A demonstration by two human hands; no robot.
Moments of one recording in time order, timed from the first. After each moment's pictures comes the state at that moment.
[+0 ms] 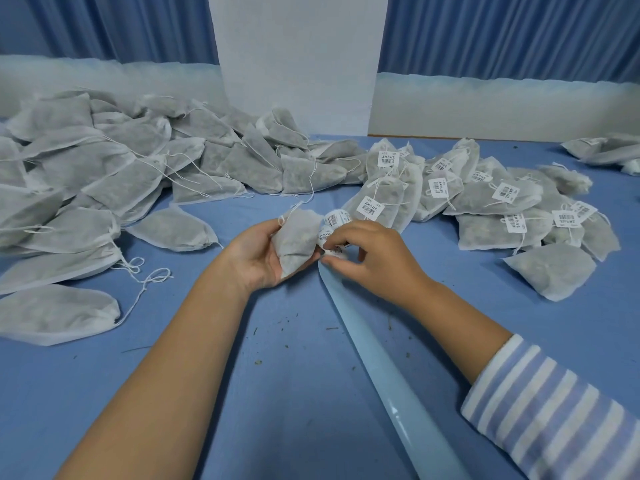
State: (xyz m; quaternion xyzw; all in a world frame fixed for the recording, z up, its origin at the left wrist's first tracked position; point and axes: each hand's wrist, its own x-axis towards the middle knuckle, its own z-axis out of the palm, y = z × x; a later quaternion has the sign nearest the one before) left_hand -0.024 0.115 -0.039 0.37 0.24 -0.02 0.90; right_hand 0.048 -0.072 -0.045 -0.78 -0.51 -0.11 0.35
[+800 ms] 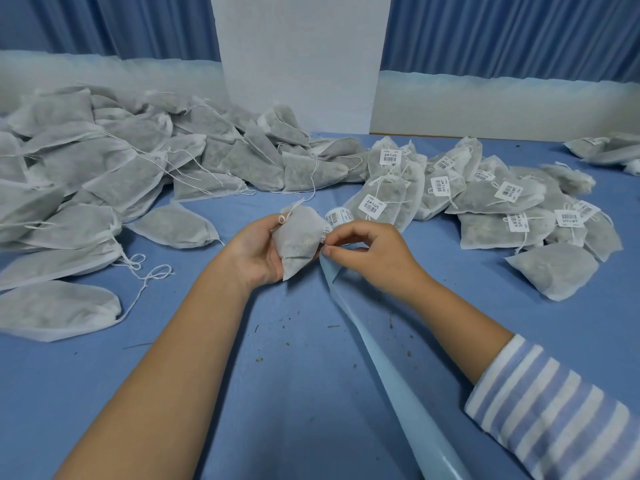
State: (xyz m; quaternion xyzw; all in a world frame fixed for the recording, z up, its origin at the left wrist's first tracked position) left_hand -0.022 0.120 -0.047 0.39 0.24 0.01 0.89; right_hand 0.047 -0.064 -0.047 -0.71 -0.40 0.09 0.58
